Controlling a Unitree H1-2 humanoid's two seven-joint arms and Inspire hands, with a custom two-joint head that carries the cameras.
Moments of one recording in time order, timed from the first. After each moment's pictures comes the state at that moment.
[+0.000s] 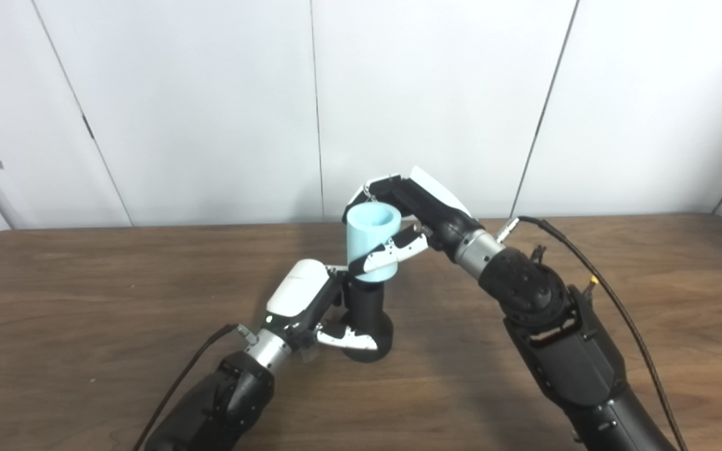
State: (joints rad) left arm -0.55 0.19 -0.53 0.62 0.65 -0.48 0.27; right arm -0.60 -0.23 0.24 -0.03 -0.28 0.23 0.29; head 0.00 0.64
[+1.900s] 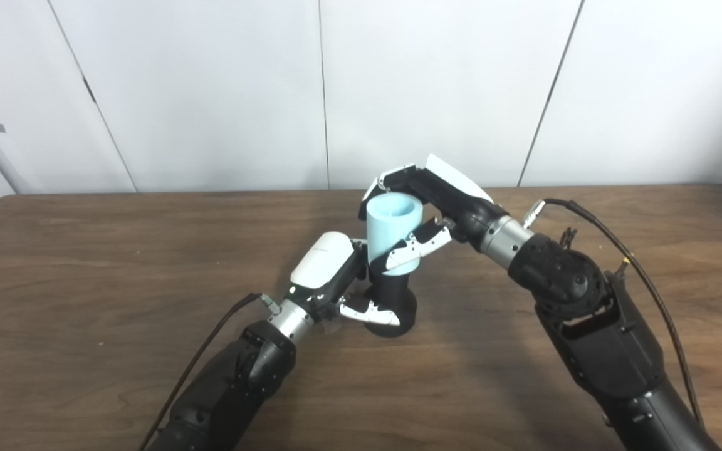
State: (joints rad) left arm -0.52 0.16 -0.49 0.59 0.67 -0.48 0.22; right arm -0.55 -0.29 0.26 -0.16 -0.28 0.25 0.39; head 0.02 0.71
